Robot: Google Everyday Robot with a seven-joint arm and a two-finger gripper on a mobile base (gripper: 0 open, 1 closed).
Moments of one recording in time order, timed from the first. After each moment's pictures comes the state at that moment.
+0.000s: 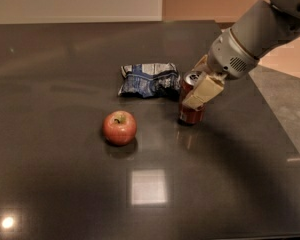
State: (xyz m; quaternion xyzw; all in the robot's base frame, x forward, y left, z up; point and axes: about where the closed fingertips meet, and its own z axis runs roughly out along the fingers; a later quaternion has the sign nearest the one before) arm 0.519 -0.104 0.904 -0.62 0.73 0.18 0.22
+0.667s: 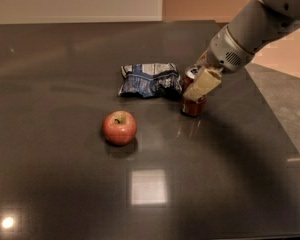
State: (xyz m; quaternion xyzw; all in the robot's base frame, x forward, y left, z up) arm 0.557 -0.115 0.893 -0.60 0.76 0.16 0.22
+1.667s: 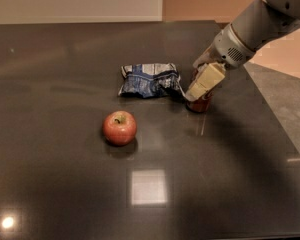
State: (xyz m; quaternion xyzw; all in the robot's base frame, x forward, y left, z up) arm 0.579 -0.123 0.891 -0.57 0.77 0.18 0.23
